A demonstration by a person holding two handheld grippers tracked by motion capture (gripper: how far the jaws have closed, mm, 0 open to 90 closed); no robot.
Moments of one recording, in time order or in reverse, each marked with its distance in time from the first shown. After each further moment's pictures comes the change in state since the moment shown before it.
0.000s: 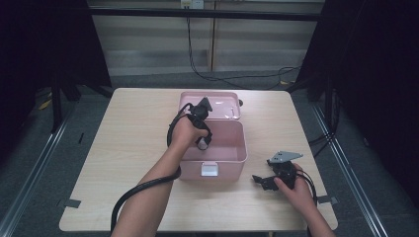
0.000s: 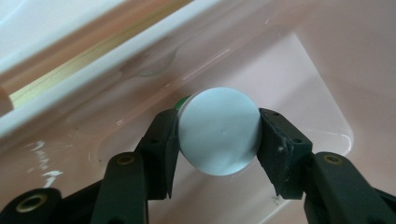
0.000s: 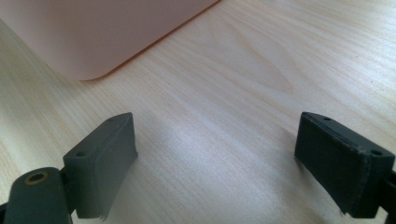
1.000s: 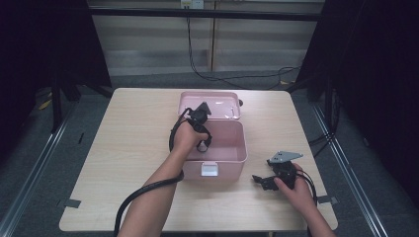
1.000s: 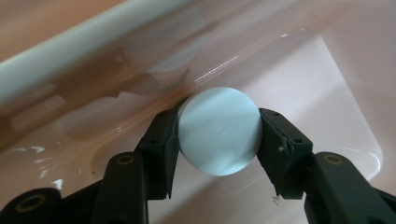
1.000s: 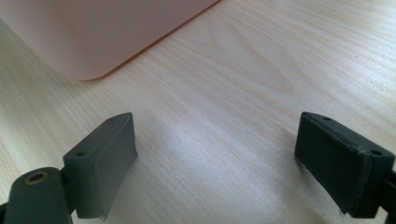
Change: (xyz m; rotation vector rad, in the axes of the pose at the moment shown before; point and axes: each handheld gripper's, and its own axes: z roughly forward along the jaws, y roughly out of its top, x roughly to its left) left arm 0.006 -0.005 0.021 -0.024 0.021 -0.045; right arm 0.000 0.000 0.000 0.000 0.000 0.001
